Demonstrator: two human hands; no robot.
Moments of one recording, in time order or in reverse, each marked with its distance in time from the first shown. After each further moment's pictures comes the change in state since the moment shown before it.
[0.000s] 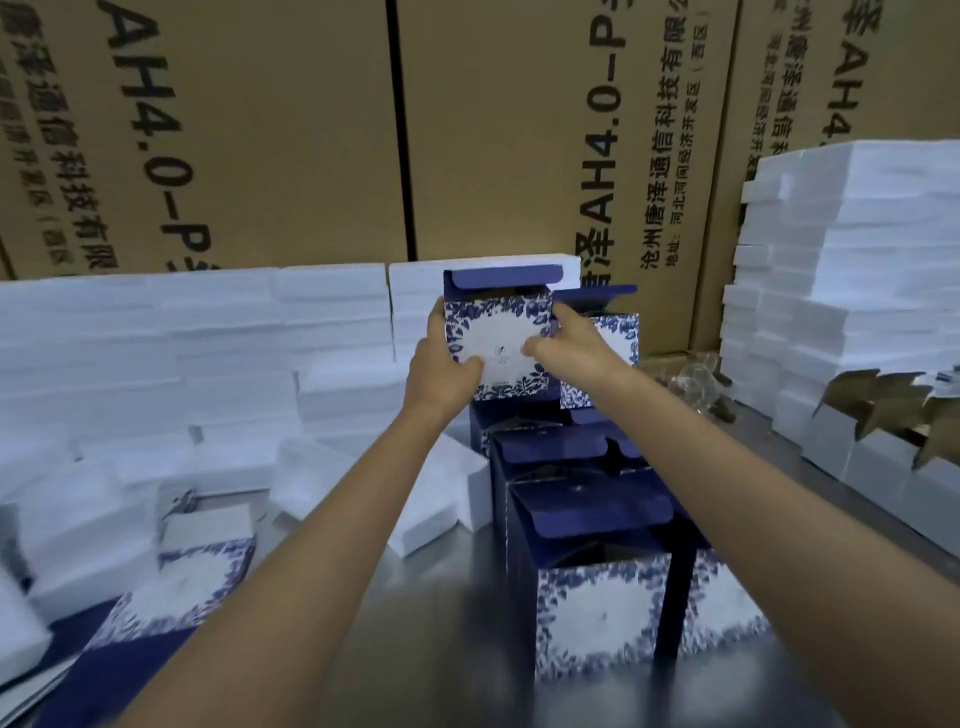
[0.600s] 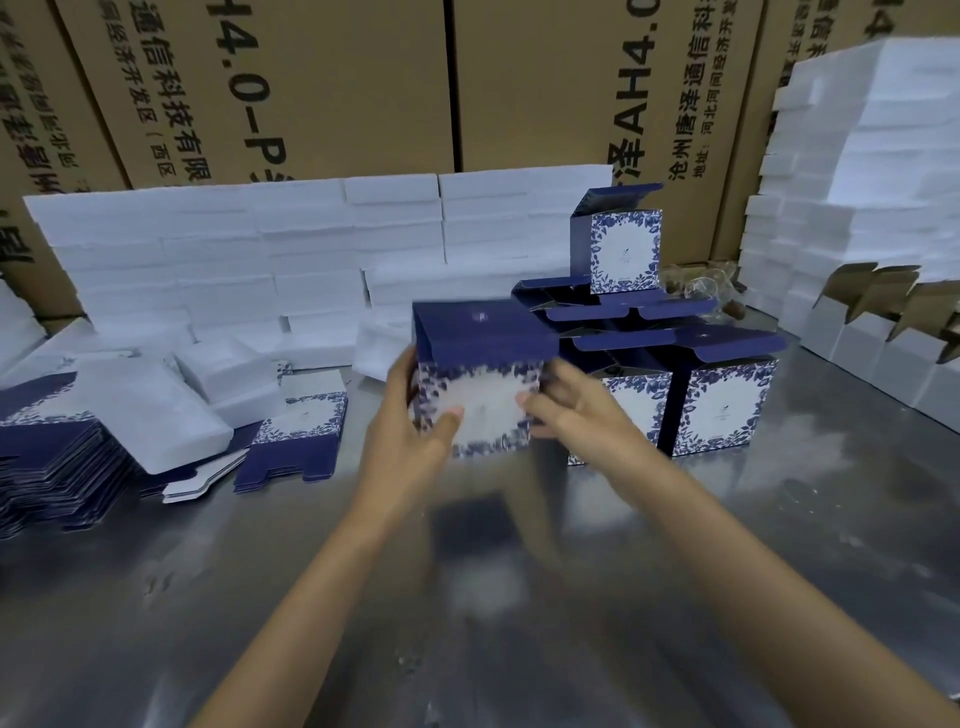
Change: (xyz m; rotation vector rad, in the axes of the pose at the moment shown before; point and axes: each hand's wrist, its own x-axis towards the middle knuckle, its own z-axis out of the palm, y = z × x) left_hand -0.268 -0.024 -0.111 -0.141 0.007 -0.033; right_hand -0.252 0.031 0.078 0.316 -0.195 0.004
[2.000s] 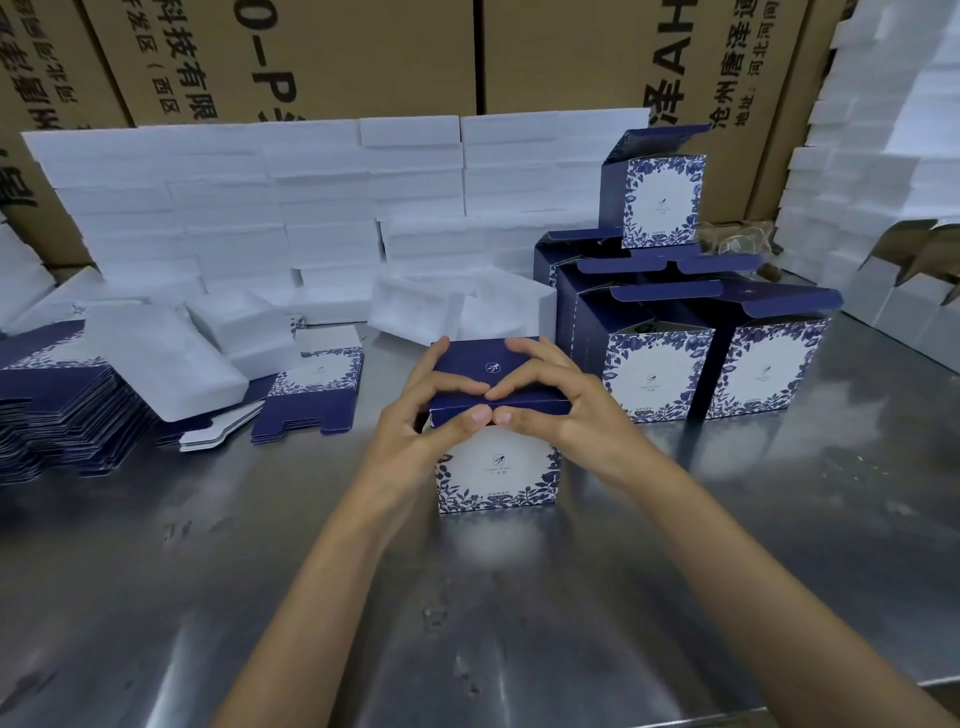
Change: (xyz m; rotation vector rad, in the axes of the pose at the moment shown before) left_hand -0.025 -0.041 -0.016 -0.296 -0.160 -0.039; right_hand -0.014 0.030 0.033 -0.082 -0.132 -0.234
